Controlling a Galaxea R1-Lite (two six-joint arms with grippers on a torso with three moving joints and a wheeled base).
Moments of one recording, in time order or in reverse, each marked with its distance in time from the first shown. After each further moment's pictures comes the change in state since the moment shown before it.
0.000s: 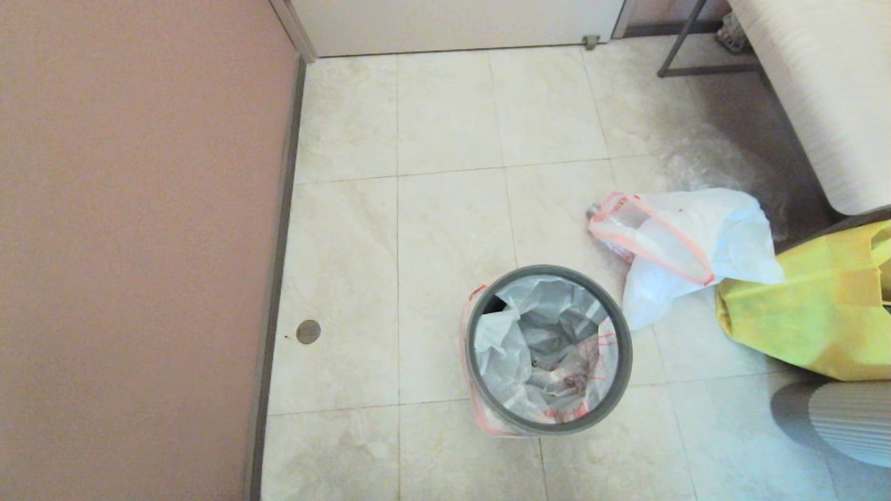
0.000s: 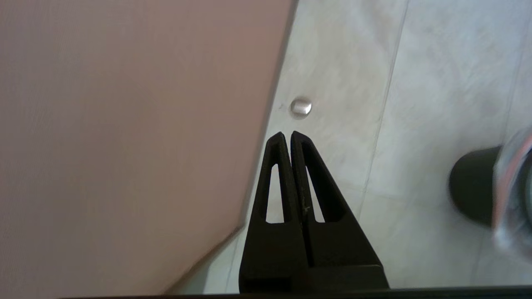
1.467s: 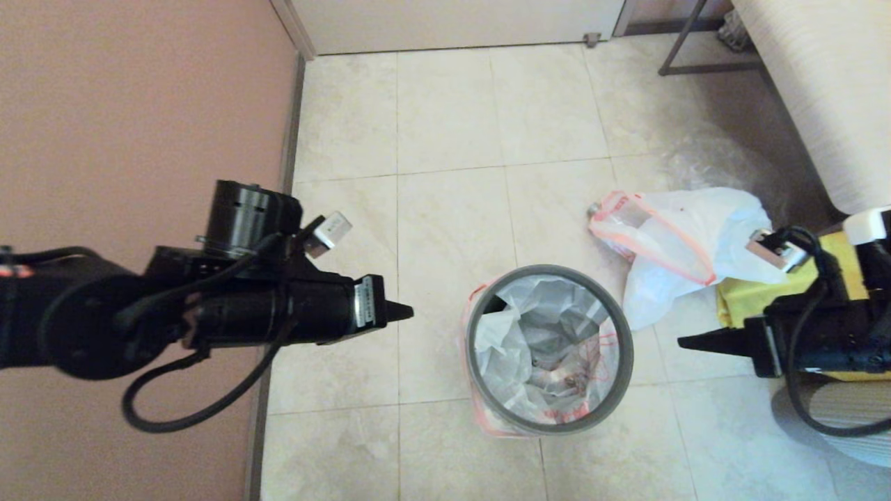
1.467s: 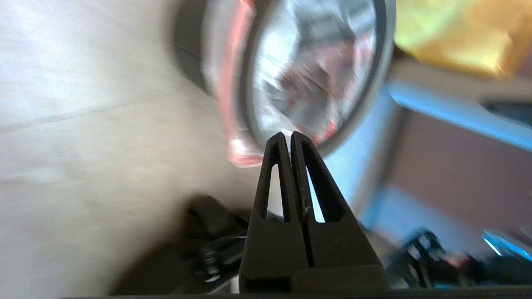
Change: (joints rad) left arm -0.409 1.159 -0.278 -0.482 -0.655 -0.296; right arm 0.044 1.183 -0.083 -0.905 0.388 0.025
